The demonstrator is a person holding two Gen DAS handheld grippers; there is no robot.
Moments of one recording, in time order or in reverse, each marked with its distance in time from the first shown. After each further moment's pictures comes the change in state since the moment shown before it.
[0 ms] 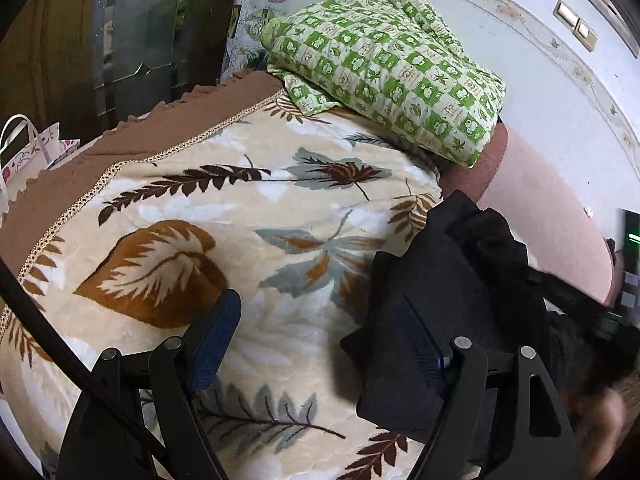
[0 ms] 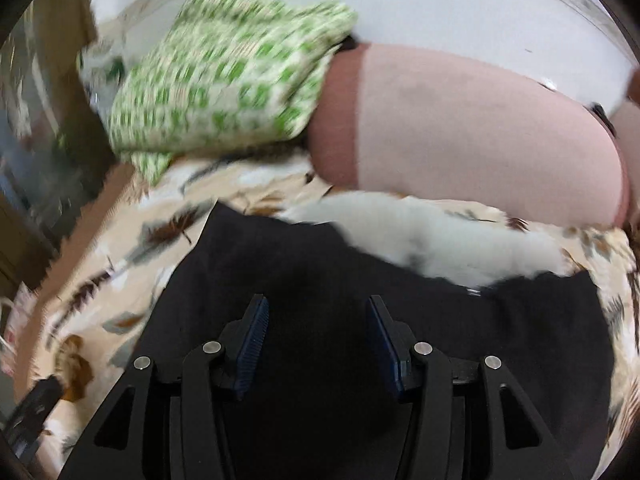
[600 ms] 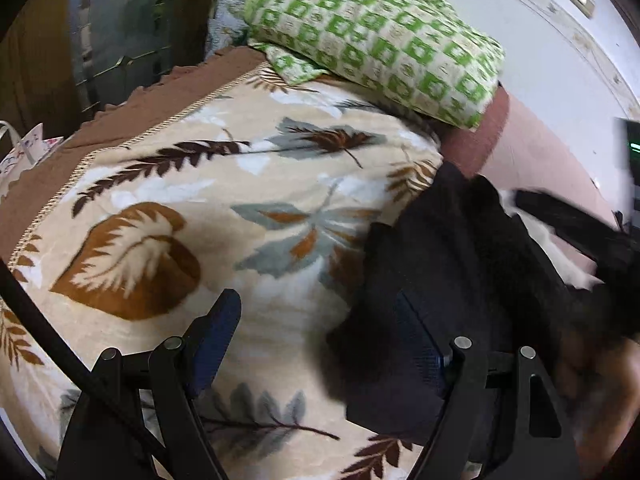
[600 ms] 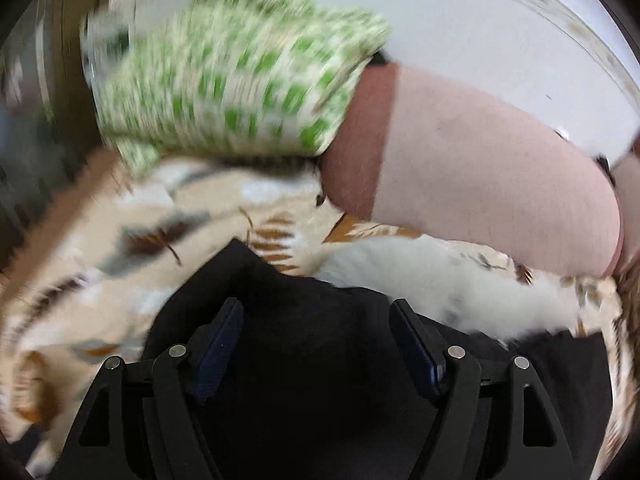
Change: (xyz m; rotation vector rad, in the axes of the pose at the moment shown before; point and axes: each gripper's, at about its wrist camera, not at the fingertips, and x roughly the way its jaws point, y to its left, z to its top) left arm 0.031 -0.023 -0.013 0.069 0.081 0.004; right arm 0.005 0.023 0.022 -0.065 -0.073 -0.068
